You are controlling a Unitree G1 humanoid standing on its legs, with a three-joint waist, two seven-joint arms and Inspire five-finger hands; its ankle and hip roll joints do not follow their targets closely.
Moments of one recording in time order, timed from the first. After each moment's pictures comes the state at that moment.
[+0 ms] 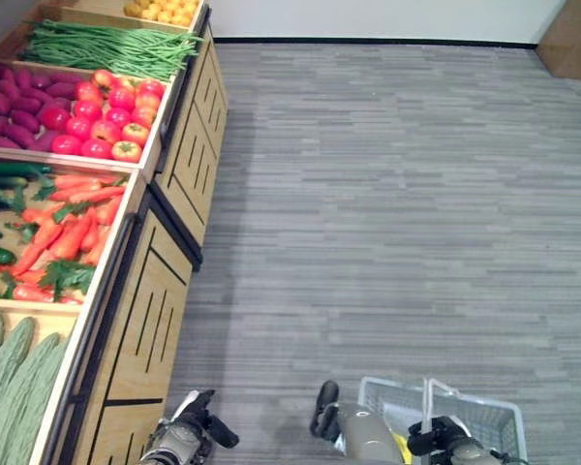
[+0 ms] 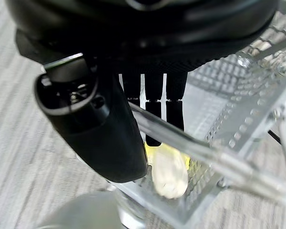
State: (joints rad) left arm -0.11 0.23 -0.22 1.26 0.18 0.02 0.09; right arm -0.03 -0.34 0.21 1.20 0.01 0.04 -0.06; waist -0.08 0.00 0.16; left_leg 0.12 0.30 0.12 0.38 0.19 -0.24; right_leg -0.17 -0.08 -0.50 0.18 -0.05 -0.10
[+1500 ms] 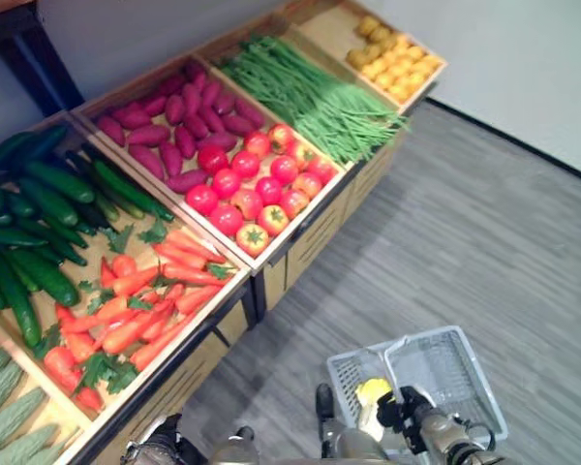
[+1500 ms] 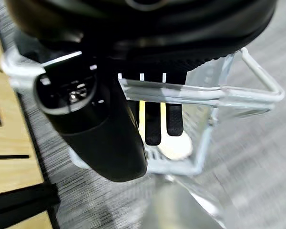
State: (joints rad) left arm -0.08 0.30 -0.25 1.30 0.14 0.02 0.12; right arm -0.18 -0.26 0.28 1.24 -0.01 0.02 -0.06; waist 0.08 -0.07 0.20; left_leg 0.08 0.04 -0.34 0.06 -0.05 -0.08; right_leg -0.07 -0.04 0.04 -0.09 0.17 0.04
